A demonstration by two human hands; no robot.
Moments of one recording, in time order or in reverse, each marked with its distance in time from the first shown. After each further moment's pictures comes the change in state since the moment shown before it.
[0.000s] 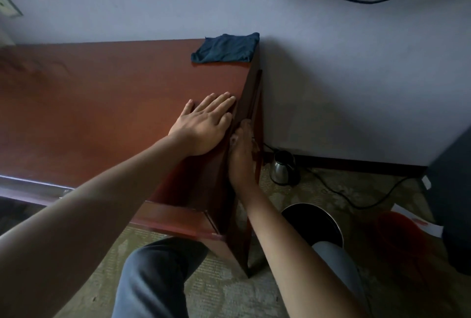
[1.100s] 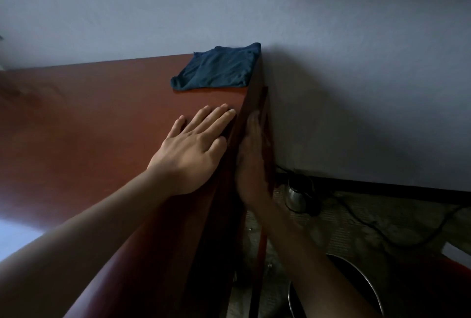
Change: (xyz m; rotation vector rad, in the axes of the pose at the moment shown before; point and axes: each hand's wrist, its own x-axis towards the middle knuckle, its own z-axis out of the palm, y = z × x) left_hand 0.089 -0.006 -0.005 -0.023 -0.011 -0.006; right_hand 0.151 0.043 -0.015 -0.009 -0.070 -0.208
